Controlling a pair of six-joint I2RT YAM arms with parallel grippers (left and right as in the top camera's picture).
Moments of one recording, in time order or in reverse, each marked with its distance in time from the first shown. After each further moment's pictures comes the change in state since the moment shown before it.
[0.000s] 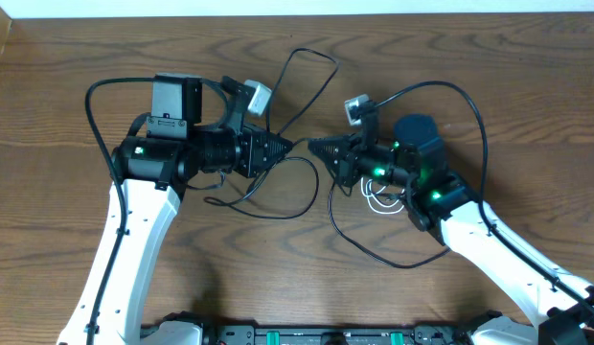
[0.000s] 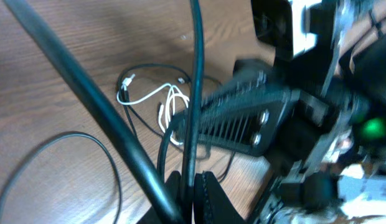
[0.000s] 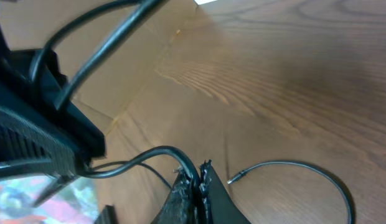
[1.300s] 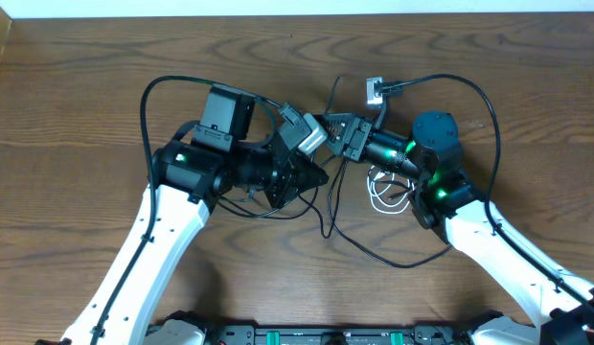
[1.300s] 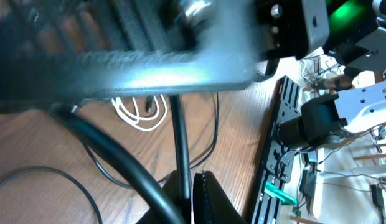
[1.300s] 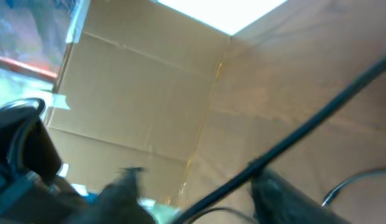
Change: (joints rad) left arm -0.217 0.000 0.000 -0.053 -0.007 0.273; right arm -0.024 -0.008 0.000 0.231 -0.021 0.555
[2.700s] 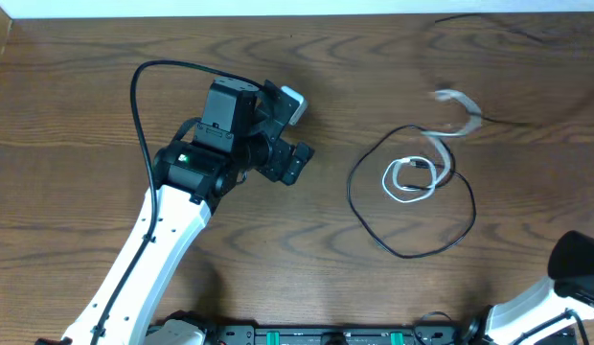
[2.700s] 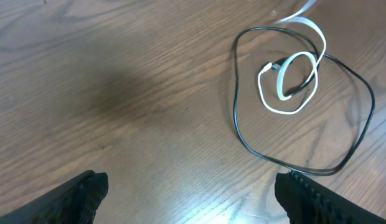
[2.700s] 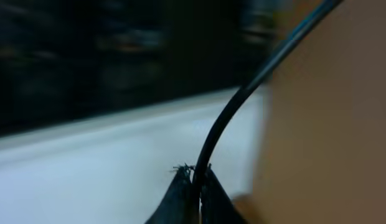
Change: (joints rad) left arm -0.010 0.002 0.000 0.139 -0.555 -0.176; right arm -0.901 0.464 1.584 -1.125 0.670 -1.133
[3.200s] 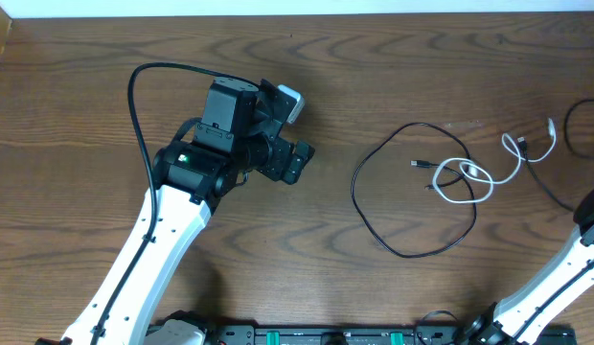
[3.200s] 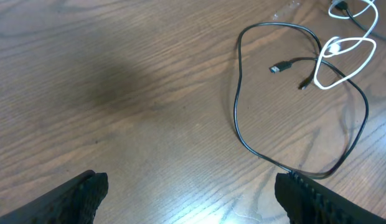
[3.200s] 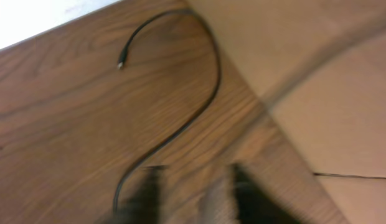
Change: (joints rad) left arm 0.000 0.000 0.000 -0.004 0.000 -0.059; right arm -0.194 0.428 -0.040 -0.252 0.039 -0.104
